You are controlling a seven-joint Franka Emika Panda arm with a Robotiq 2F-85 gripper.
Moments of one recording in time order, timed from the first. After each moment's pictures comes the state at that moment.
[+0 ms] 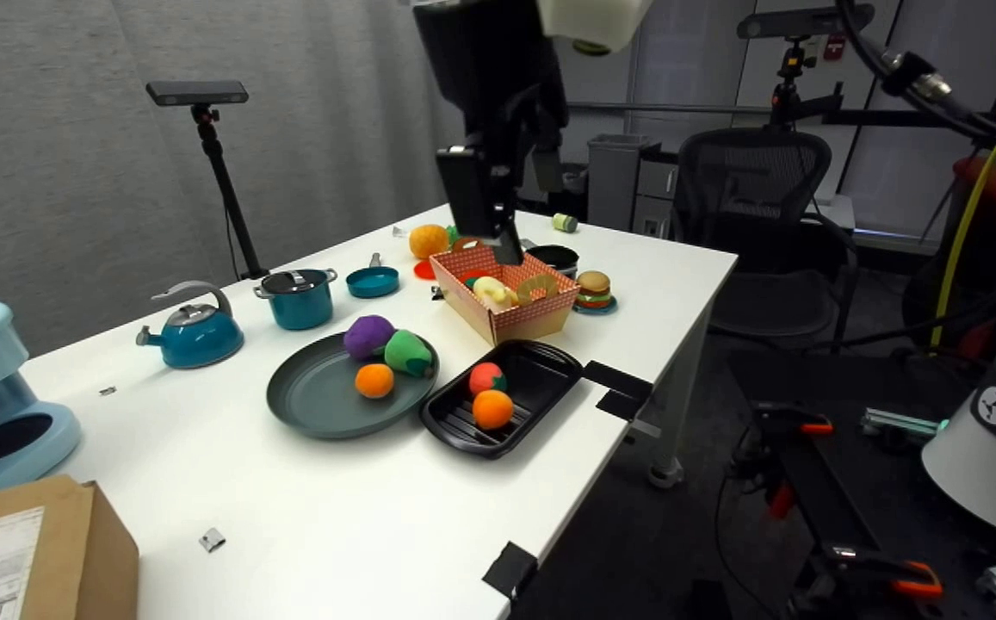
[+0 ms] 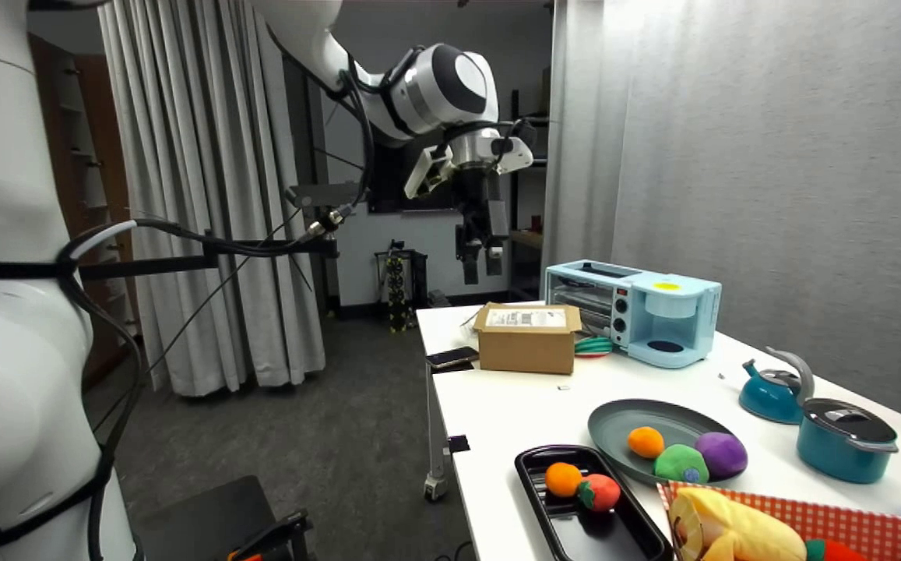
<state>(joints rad) -0.03 0.06 0.26 -1.88 -0.30 1.69 0.65</state>
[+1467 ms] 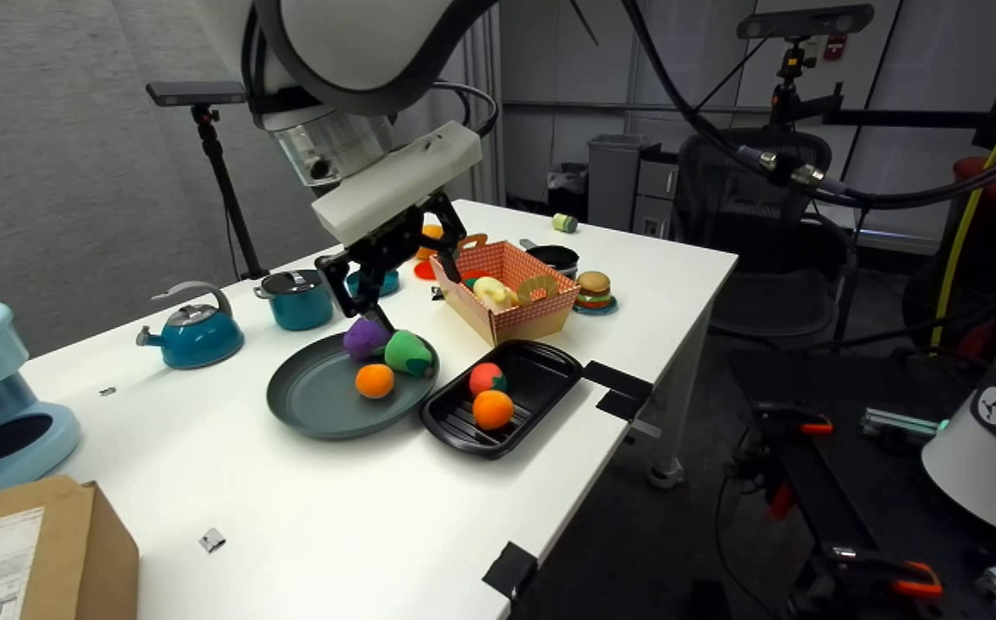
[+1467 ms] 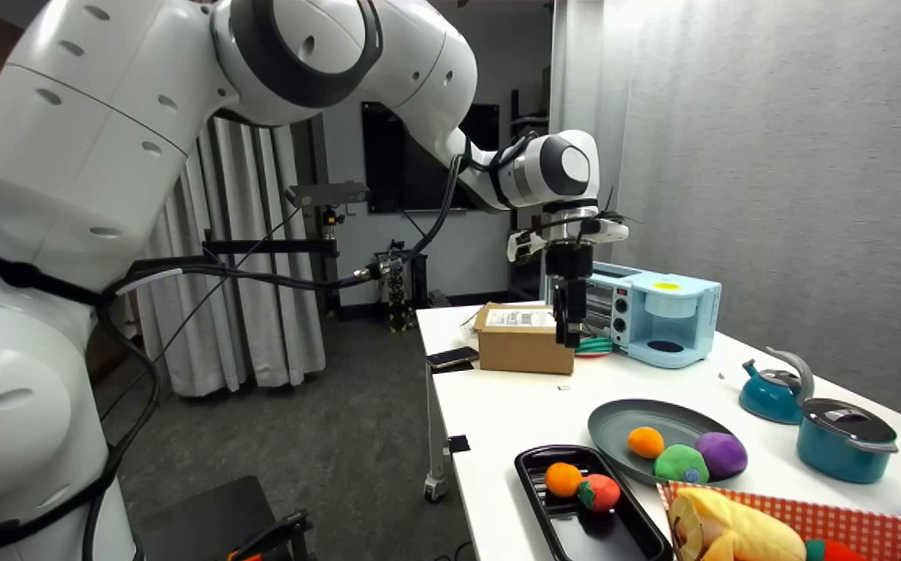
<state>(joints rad) 0.08 0.53 -0.05 -1.50 -0.20 1.79 0.87</state>
